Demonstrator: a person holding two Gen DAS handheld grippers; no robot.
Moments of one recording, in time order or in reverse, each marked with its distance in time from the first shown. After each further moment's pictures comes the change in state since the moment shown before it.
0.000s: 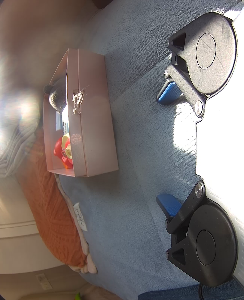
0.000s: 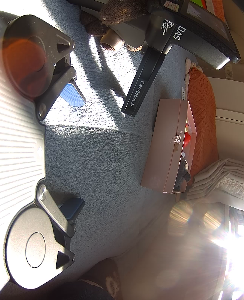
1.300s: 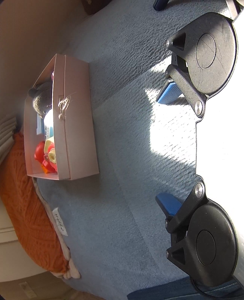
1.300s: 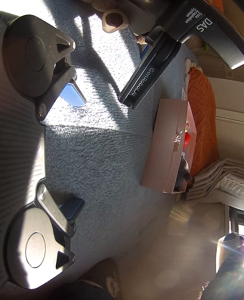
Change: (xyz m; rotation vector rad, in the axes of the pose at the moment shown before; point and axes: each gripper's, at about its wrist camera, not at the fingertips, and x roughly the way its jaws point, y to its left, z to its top) left arm -0.010 0.003 0.008 -0.001 0.187 -0.045; right arm 0.000 0.001 0.000 0.000 0.000 0.000
